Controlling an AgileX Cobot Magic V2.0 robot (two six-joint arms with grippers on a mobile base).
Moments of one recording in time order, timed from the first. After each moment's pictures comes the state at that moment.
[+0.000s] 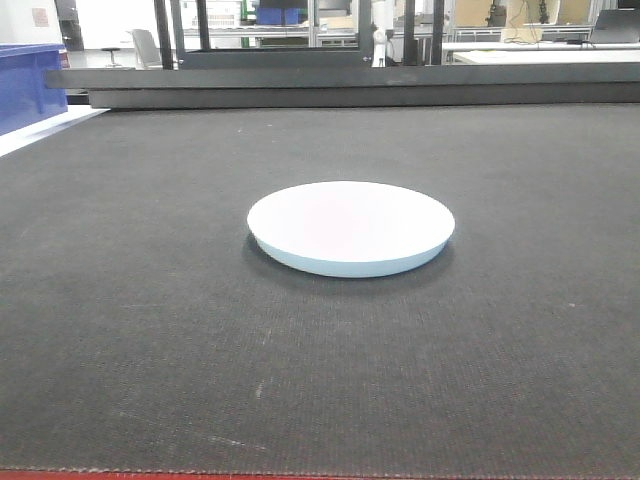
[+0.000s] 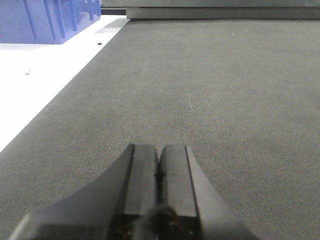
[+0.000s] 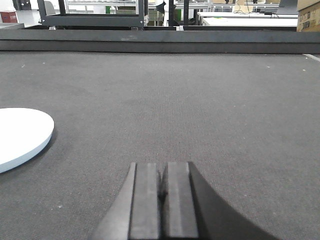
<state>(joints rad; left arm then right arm) 0.03 -0.02 0.03 -0.19 0.17 0.25 -0.01 -0.01 0.03 0.06 0.09 0.00</state>
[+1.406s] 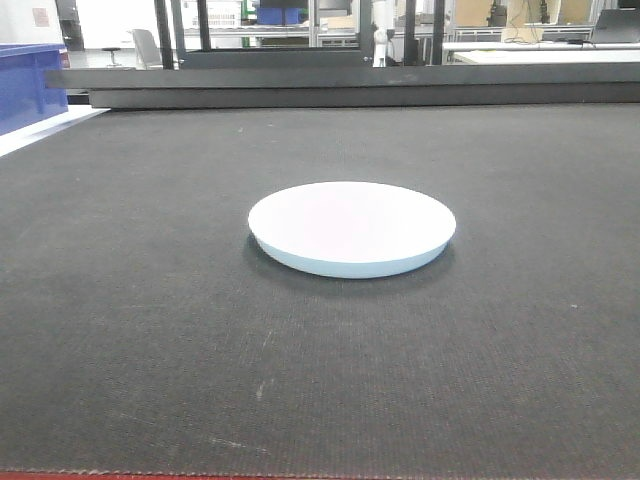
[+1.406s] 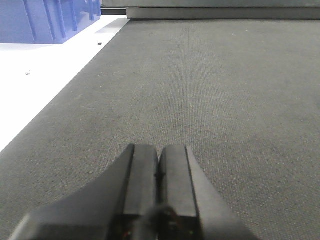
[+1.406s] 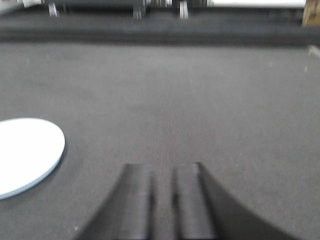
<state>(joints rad) 0.03 -0.02 0.03 -0.19 0.17 0.25 -0.01 0.32 -0.40 0.06 0.37 0.00</state>
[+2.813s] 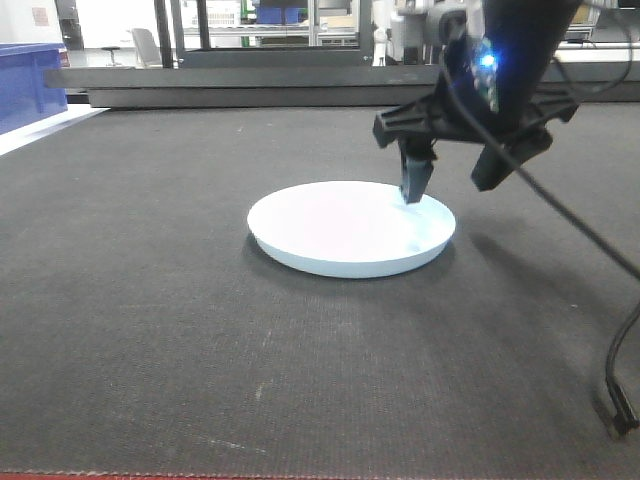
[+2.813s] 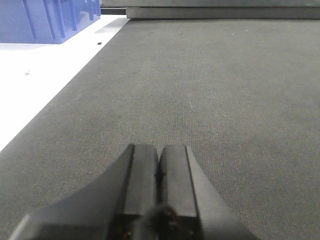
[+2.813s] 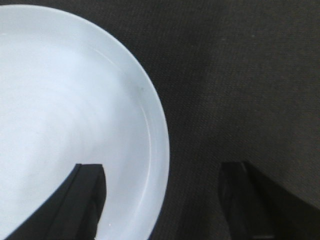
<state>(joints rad) 0.03 -0.02 0.03 -0.19 0.17 0.25 0.43 1.84 -1.31 -0.18 0.53 0.32</state>
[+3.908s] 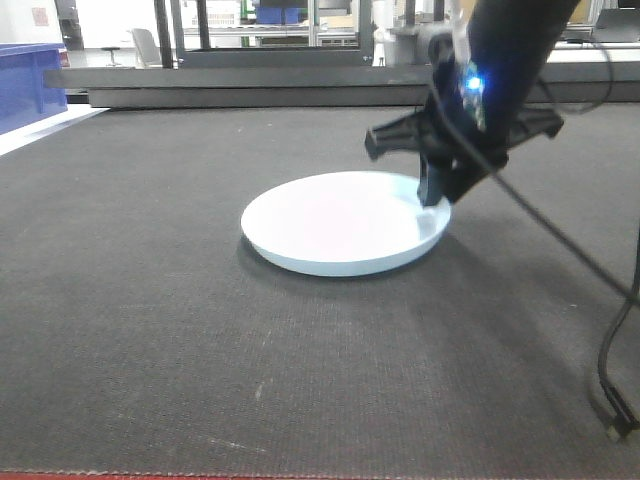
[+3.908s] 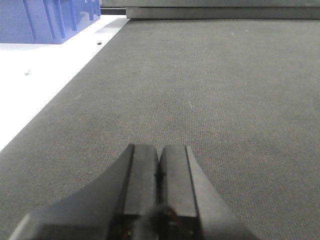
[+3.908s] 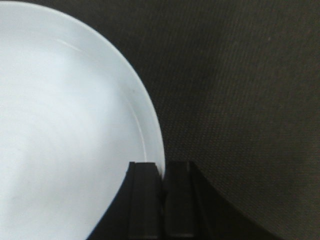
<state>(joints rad) 0.03 -0.02 0.03 -0.19 0.17 0.25 0.43 1.85 -1.32 -0.19 0.50 0.34</state>
